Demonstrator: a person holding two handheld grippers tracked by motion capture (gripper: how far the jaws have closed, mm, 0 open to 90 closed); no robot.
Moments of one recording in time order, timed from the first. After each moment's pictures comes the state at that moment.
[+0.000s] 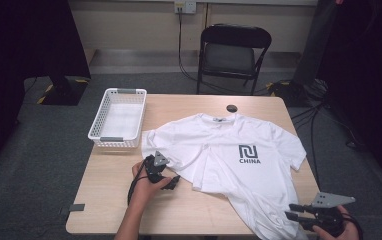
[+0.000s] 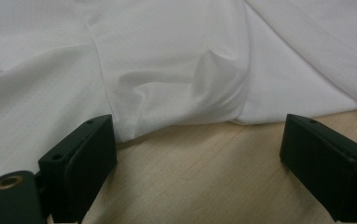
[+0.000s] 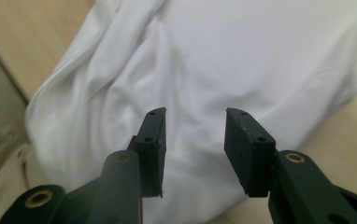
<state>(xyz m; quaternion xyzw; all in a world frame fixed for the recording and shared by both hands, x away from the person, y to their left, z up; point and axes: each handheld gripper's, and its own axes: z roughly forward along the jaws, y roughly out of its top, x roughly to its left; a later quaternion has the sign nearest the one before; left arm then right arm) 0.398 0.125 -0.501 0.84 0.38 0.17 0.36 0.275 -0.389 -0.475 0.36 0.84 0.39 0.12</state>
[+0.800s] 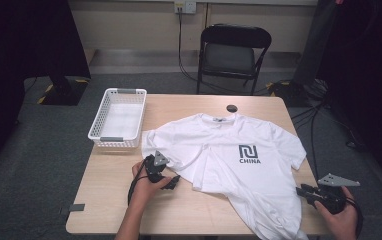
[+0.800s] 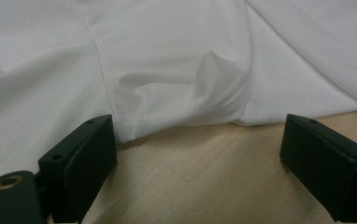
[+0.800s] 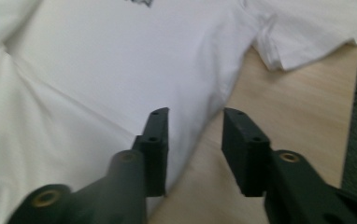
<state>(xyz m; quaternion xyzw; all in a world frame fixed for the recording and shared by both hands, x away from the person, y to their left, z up) 0.399 0.125 -0.501 0.84 0.37 0.17 0.37 0.322 -0.417 -0.485 0.47 0.78 0.36 0.20</state>
